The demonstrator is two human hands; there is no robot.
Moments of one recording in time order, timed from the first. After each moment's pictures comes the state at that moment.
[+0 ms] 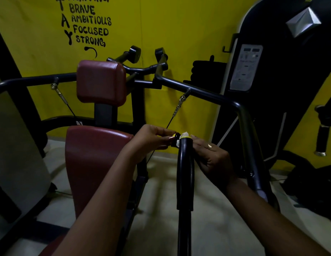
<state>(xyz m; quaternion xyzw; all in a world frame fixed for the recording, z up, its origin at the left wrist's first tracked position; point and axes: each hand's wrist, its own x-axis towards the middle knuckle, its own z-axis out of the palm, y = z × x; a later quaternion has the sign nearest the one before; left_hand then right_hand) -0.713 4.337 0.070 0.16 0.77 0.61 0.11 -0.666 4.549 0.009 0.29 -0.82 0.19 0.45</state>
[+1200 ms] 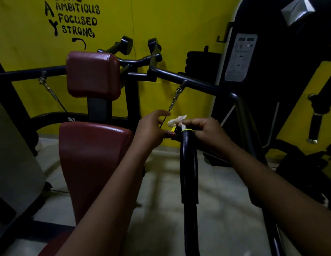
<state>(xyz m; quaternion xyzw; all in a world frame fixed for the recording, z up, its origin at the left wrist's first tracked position) -0.712 4.347 0.073 0.14 0.87 0.48 -0.06 -0.689 4.532 0.058 0.15 -0.86 0.46 0.14</state>
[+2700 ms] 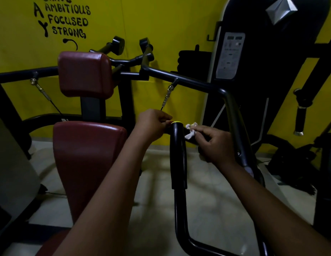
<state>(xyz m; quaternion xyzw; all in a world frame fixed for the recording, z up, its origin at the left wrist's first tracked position) -0.702 4.364 0.079 0.18 0.88 0.43 -0.07 -0.641 4.551 0.023 0.07 -0.83 0.41 0.38</state>
